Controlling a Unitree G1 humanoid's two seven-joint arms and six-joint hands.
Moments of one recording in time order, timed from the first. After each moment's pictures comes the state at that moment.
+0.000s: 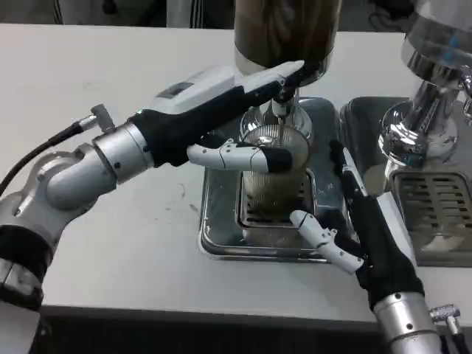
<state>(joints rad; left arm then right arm) -0.84 0.45 -0.30 1.08 0.32 -1.05 -0.33 0.06 -0.08 0.18 0.15 -0.25 -0.26 -0.13</state>
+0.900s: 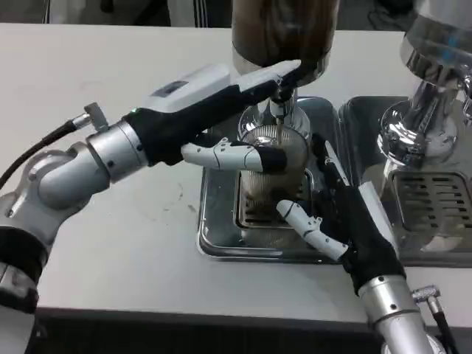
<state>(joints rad) -0.82 0.46 -0.28 1.06 0.28 -1.05 -0.37 -0.08 -0.06 0.16 0.36 -0.23 -0.34 -0.10</state>
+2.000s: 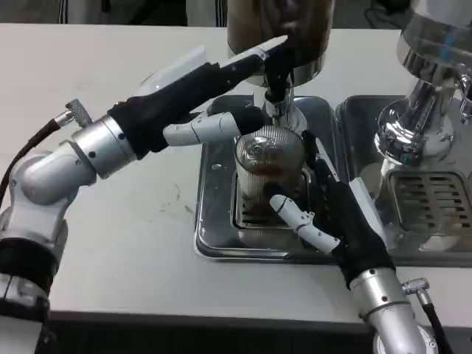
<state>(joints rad) -0.78 0.40 -0.12 0.99 -0.04 -0.94 -0.72 -0.14 -0.04 0.16 0.47 -0.21 -0.39 -0.09</state>
